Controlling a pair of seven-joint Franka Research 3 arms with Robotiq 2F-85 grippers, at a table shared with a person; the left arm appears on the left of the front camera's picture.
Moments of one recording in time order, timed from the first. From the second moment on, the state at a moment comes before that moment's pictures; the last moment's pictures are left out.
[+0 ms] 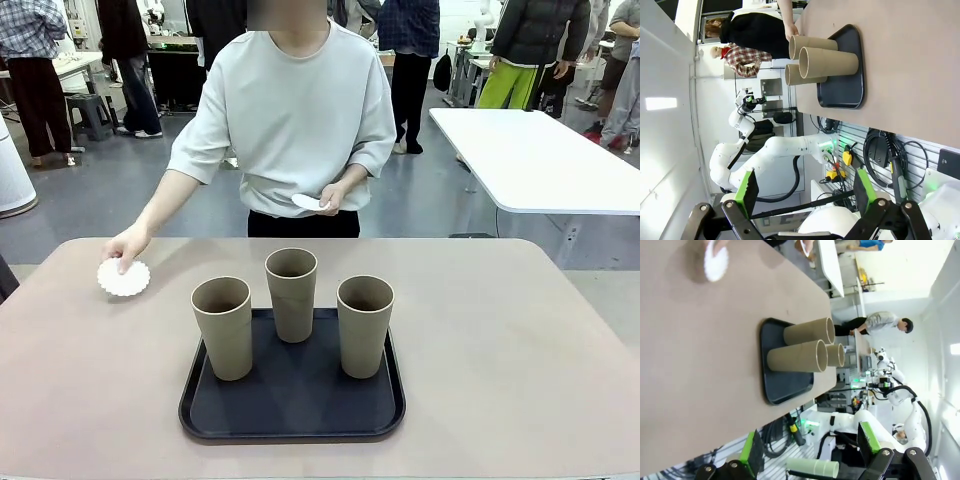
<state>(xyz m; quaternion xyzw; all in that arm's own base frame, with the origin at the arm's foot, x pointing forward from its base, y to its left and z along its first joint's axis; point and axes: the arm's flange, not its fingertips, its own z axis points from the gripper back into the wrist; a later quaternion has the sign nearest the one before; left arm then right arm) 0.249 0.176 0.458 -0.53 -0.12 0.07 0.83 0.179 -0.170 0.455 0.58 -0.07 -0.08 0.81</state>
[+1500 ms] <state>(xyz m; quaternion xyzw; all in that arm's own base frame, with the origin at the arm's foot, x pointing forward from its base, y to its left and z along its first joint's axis) 0.284 0.143 0.472 -0.46 -0.14 0.02 0.88 0.179 -0.170 0.455 0.58 -0.07 -0.08 0.81</state>
